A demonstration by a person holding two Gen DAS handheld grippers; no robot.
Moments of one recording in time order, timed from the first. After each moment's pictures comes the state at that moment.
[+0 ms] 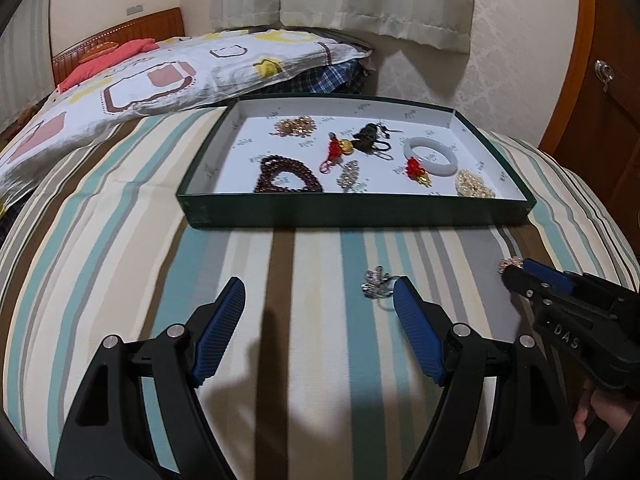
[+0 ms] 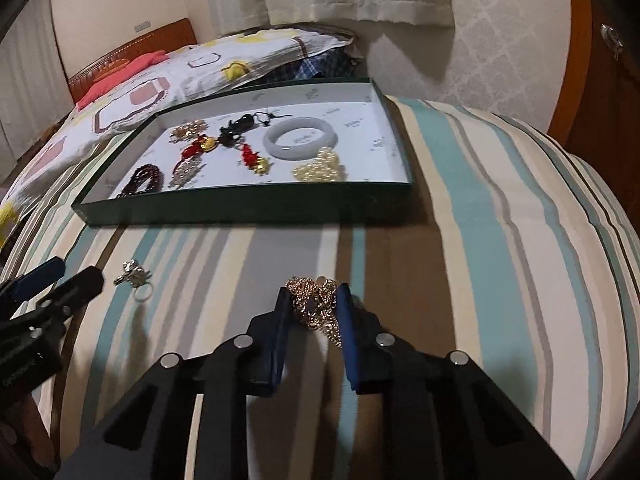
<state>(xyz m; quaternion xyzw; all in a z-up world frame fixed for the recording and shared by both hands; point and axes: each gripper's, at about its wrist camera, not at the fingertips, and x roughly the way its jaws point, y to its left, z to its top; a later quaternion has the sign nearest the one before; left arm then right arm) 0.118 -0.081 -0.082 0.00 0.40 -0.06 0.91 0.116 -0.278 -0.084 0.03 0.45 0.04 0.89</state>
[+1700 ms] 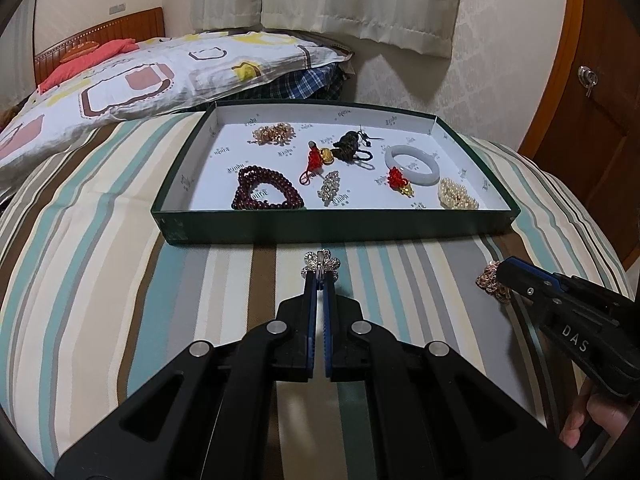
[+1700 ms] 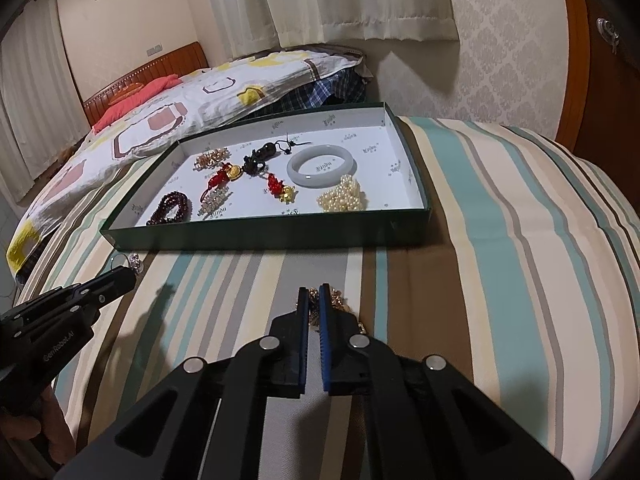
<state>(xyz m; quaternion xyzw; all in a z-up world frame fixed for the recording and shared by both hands) 0.130 -0.075 -0.080 -0.02 0.39 -0.10 0.91 0.112 -0.277 -0.069 0.07 0.41 0.06 0.91</state>
